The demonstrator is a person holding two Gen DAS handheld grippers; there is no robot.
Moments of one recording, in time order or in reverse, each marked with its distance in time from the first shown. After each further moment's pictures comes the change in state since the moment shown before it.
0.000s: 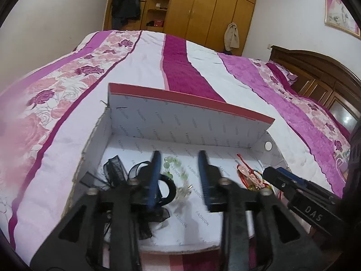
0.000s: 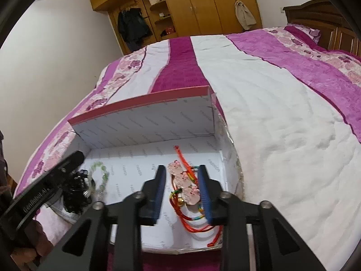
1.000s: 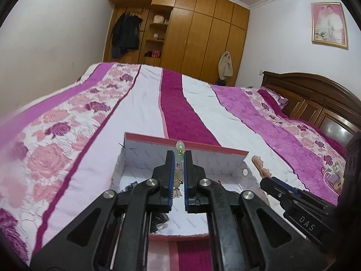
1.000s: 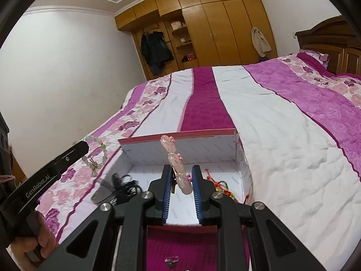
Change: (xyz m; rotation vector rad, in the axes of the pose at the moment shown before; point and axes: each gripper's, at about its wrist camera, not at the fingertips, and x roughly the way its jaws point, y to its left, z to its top) left arm -0.067 0.000 0.016 0.014 -0.193 -0.027; right arm -0.077 0.037 0.003 -0.066 -0.164 0.076
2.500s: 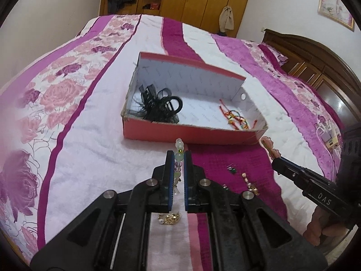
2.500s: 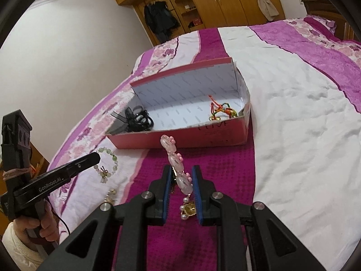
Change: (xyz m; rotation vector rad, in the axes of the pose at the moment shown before) left arm -0.055 0.018 -0.059 0.001 0.332 -0.015; right arm -0.051 -0.013 -0.079 0.058 0.216 0.129
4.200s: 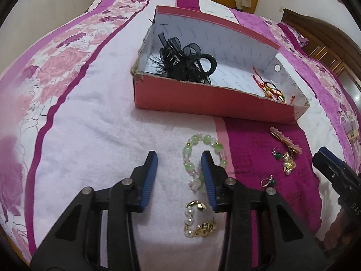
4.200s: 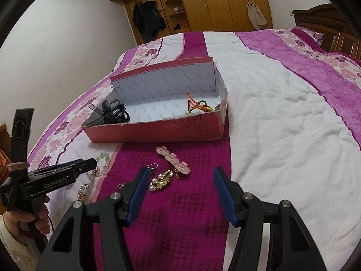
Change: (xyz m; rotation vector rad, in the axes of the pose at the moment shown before) left arm 0.065 0.022 -0.020 -0.016 0.167 0.102; right arm 0.012 -0.006 -0.014 -0.049 0.006 -0.179
